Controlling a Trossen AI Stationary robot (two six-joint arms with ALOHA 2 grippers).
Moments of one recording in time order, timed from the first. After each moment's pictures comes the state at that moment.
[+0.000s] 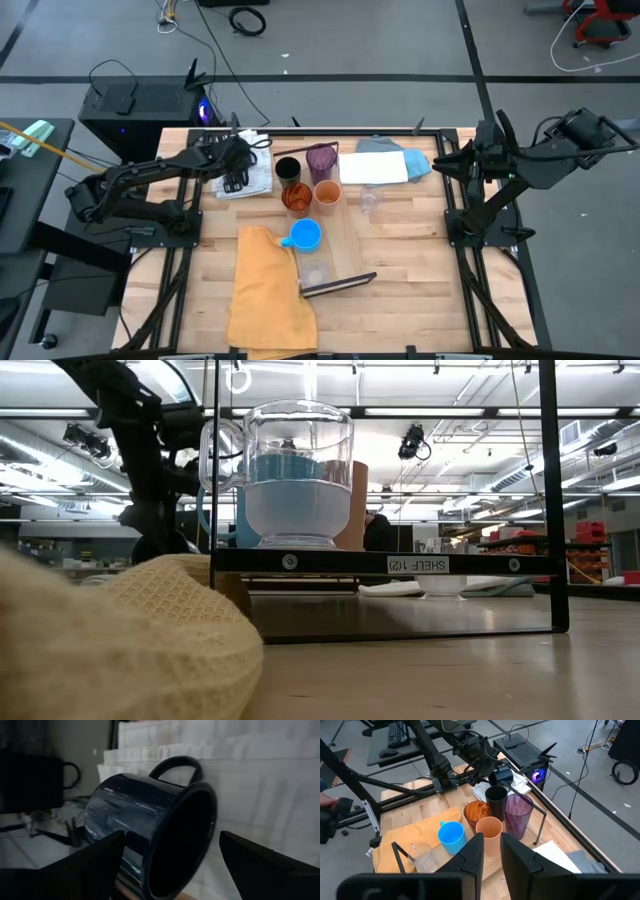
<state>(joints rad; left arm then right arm) 0.60 1.18 0.67 -0.58 -0.47 0.53 0.62 1.22 2.06 -1.57 0.77 0.72</state>
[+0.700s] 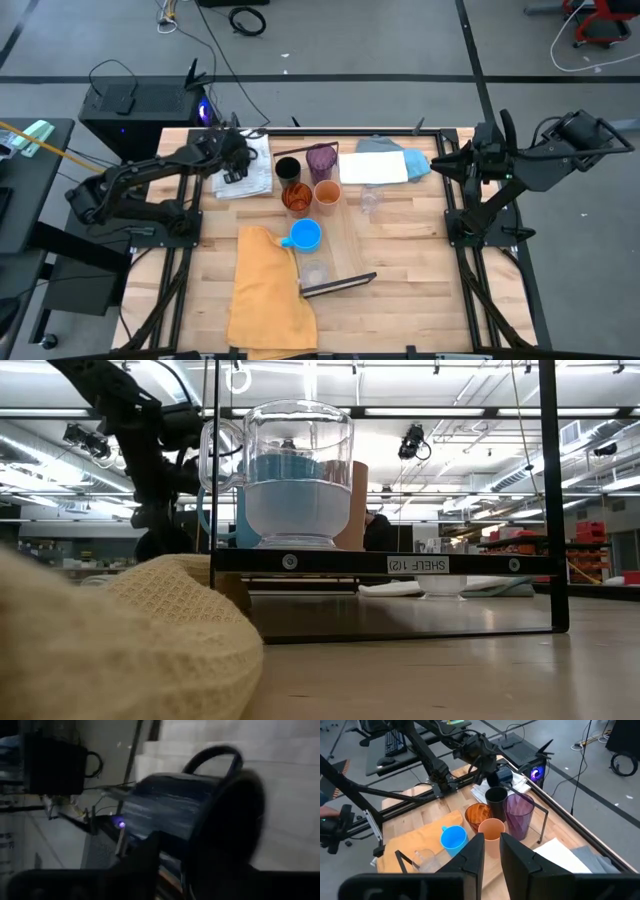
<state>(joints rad) 0.67 1.18 0.67 -0.49 -0.54 0.53 0.62 1.24 2.06 -1.56 0.78 0.79</state>
